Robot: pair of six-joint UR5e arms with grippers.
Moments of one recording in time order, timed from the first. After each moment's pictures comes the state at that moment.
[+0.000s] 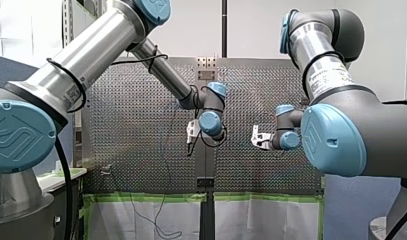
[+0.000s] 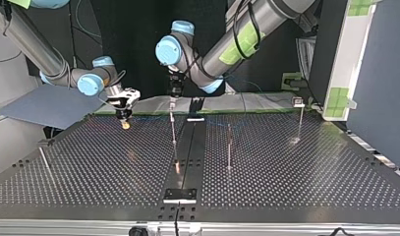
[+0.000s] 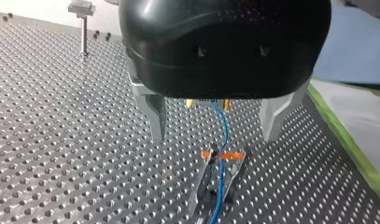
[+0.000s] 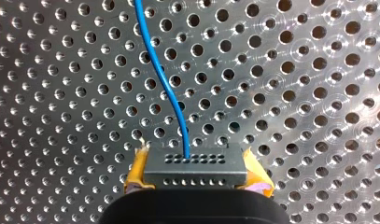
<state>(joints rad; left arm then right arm) -0.74 -2.25 -1.48 -2.79 -2.06 -1.67 1.81 -0.76 1.49 -0.56 1.25 1.69</state>
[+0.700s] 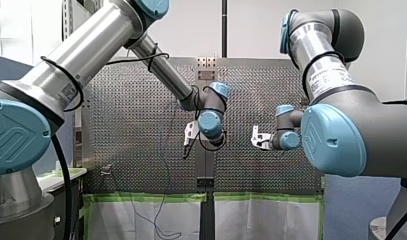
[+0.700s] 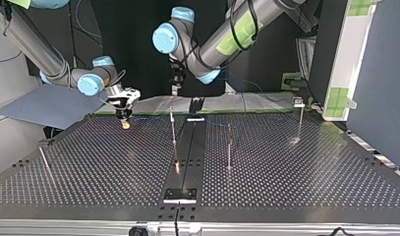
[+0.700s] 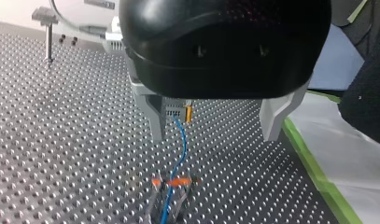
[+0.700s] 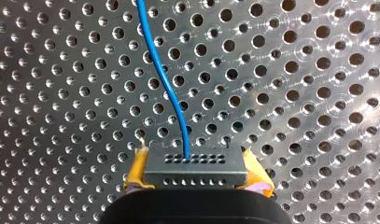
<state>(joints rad) -0.79 -2.22 -1.55 -2.85 -2.13 -1.65 1.81 -0.76 1.49 -0.56 1.25 1.69</state>
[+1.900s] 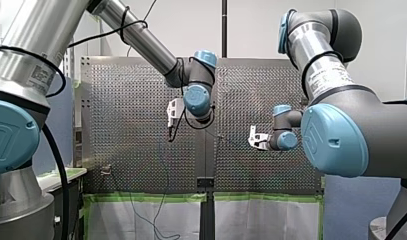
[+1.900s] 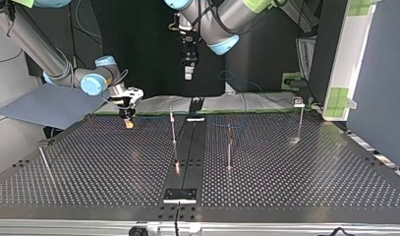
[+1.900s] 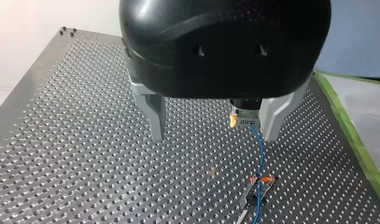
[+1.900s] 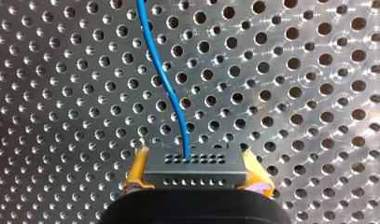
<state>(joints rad) -0.87 -1.92 -1.80 -2.78 -2.32 -1.72 1.83 -0.76 1.50 -0.55 1.25 1.69</state>
